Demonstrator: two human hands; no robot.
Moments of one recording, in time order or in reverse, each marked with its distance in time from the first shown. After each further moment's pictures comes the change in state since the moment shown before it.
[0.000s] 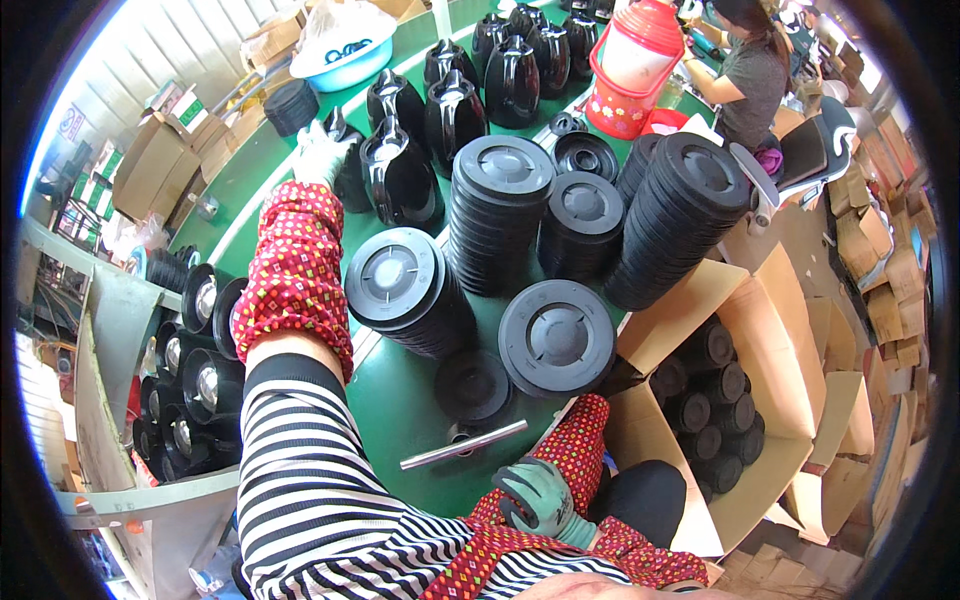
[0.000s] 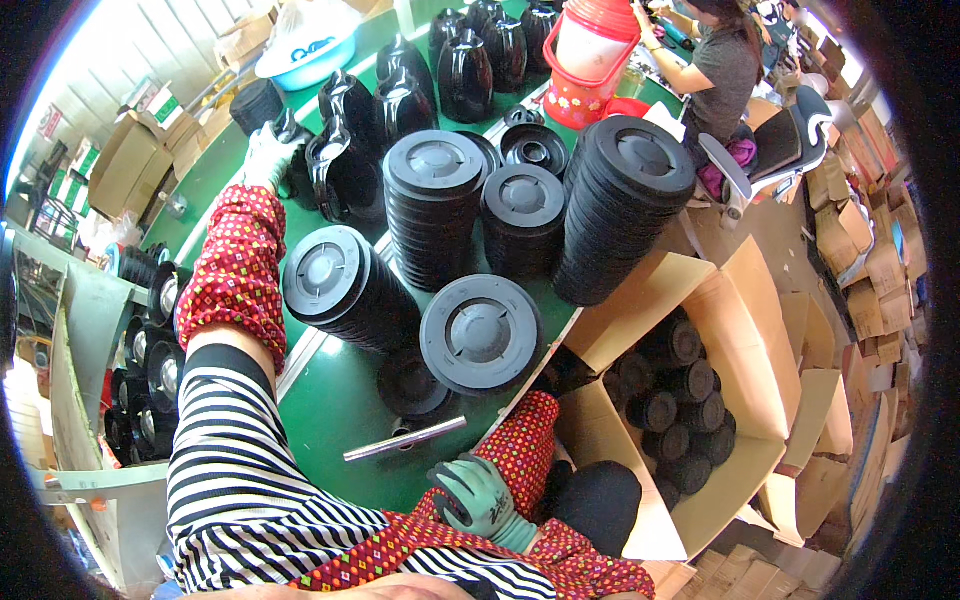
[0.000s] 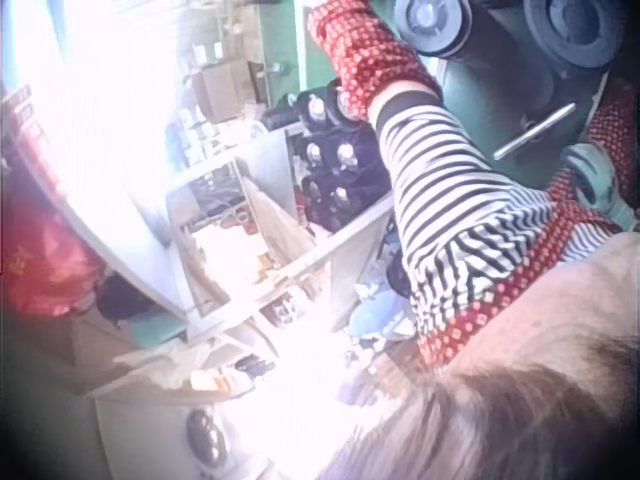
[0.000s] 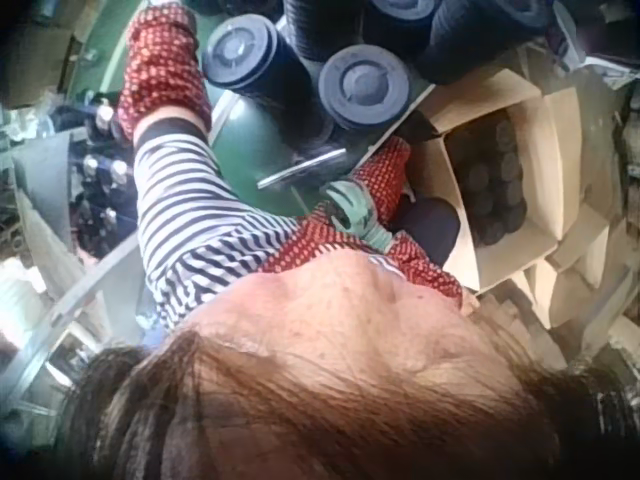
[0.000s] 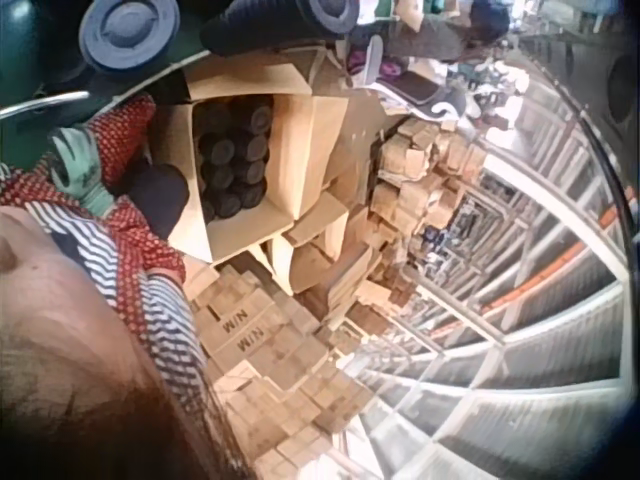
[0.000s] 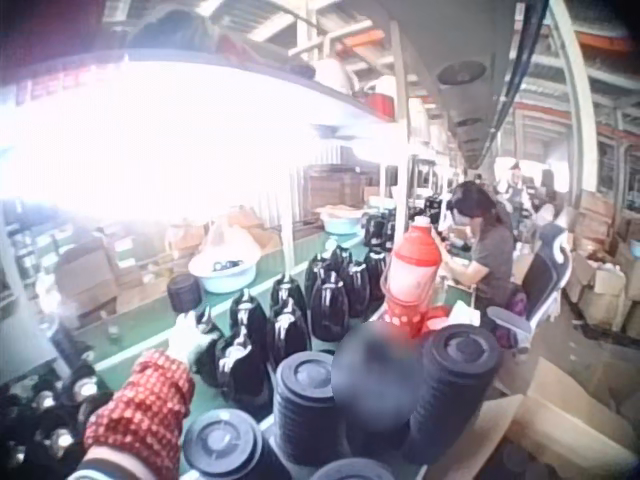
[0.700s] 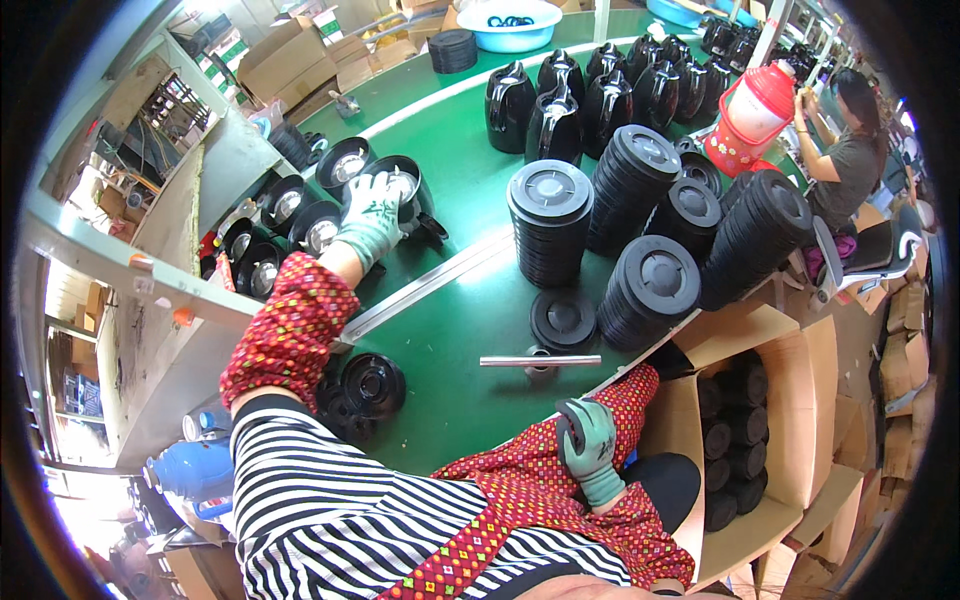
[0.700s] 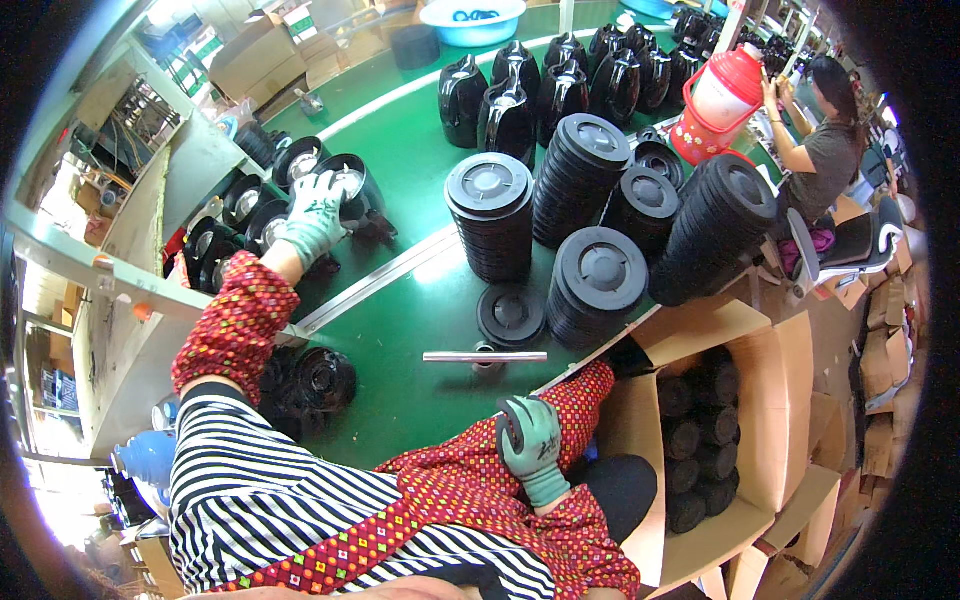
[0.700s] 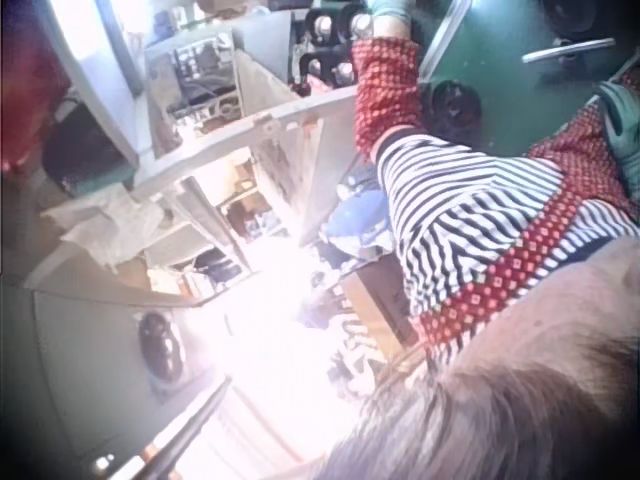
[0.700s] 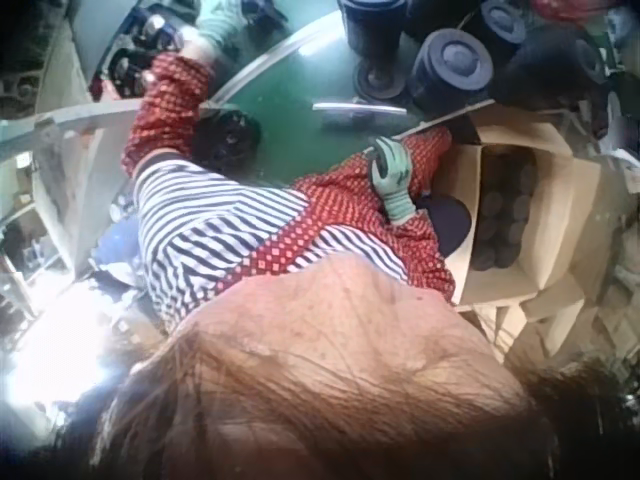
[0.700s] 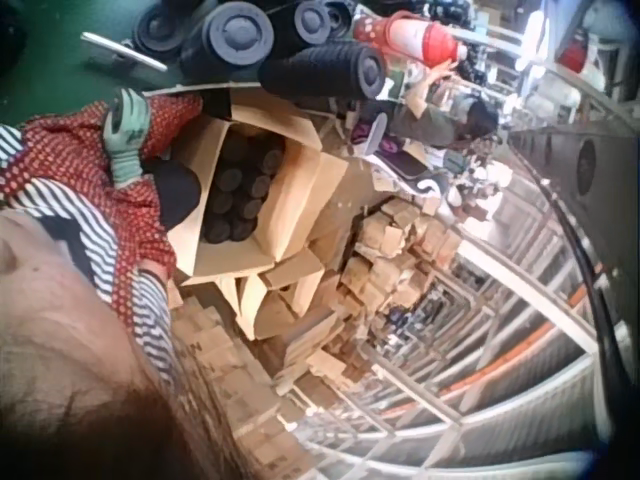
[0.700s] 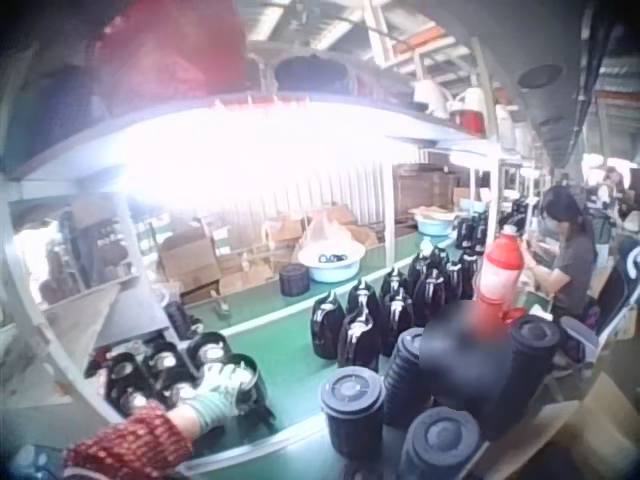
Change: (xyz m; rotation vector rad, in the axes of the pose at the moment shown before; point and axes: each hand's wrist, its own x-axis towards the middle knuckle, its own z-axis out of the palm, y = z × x) left_hand -0.283 -0.108 -0.208 0.507 -0.189 0.370; right_hand -0.010 -0.003 0.009 -0.134 0.041 -0.075
